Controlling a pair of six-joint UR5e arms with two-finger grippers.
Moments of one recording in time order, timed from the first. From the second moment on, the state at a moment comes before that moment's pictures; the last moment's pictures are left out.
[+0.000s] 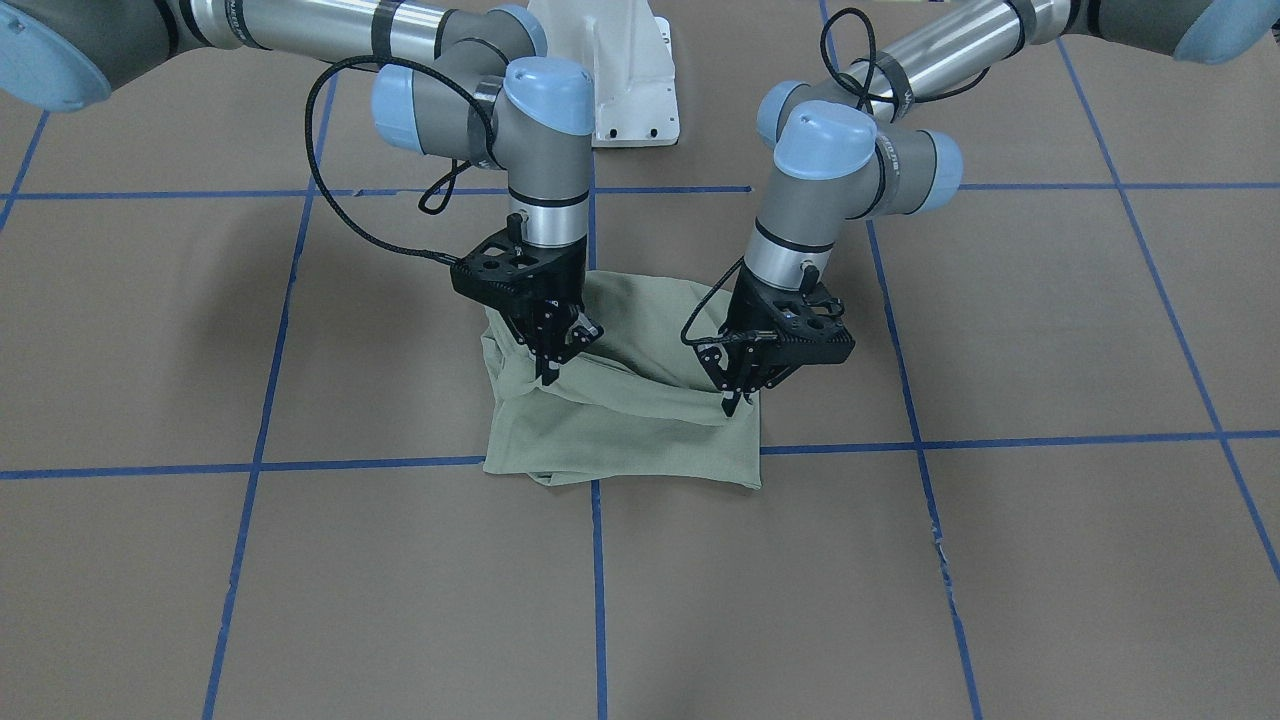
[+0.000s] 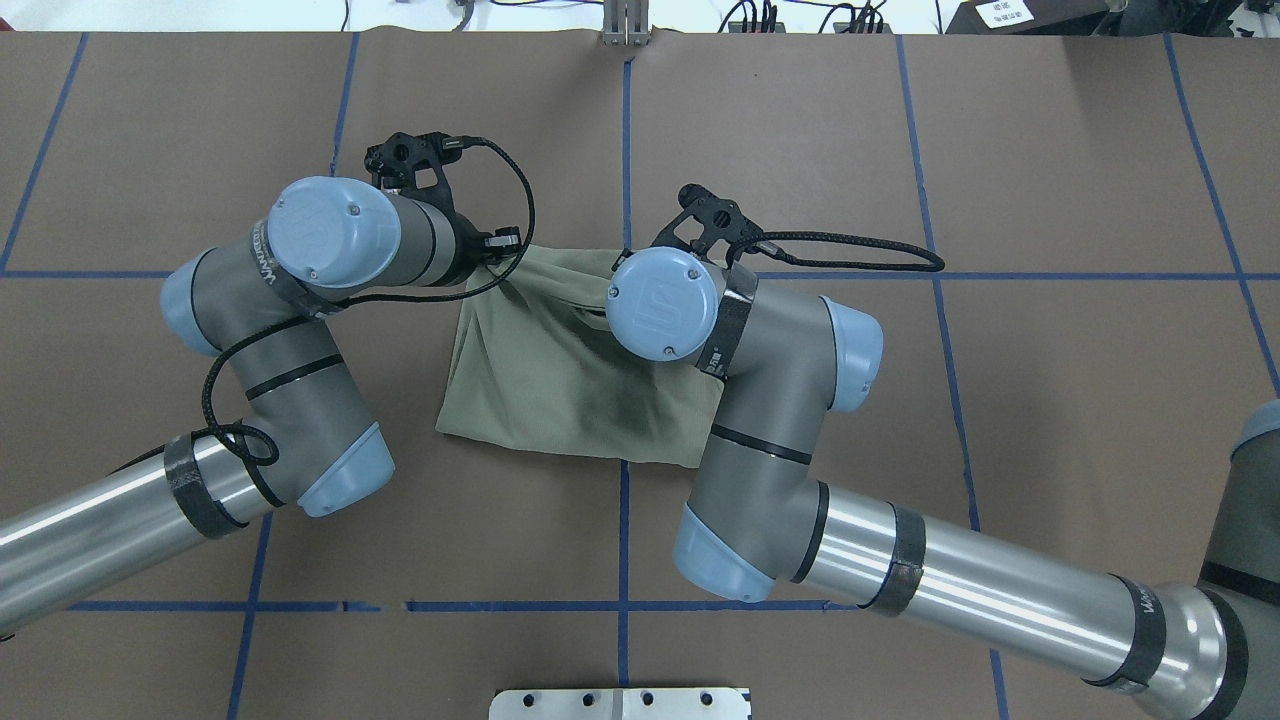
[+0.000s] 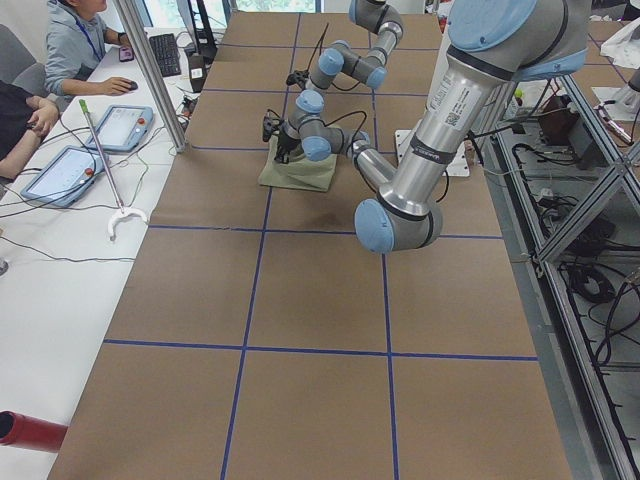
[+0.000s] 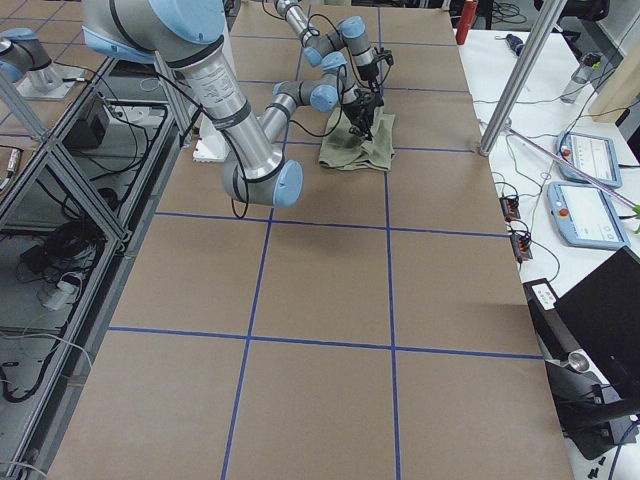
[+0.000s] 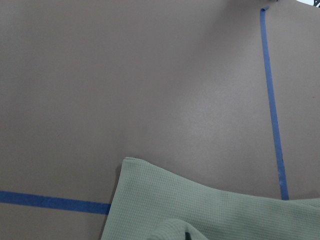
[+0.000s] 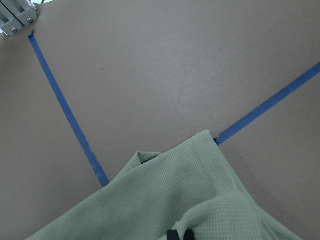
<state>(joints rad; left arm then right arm) -0.64 -2.17 -1.55 -2.04 -1.65 -1.32 0.47 -0.78 1.54 -1.53 1.41 1.87</state>
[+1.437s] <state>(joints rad) -0.75 -2.14 -1.56 -2.04 -1.79 -0.98 0.50 -0.72 1.47 -1.51 1.53 1.60</state>
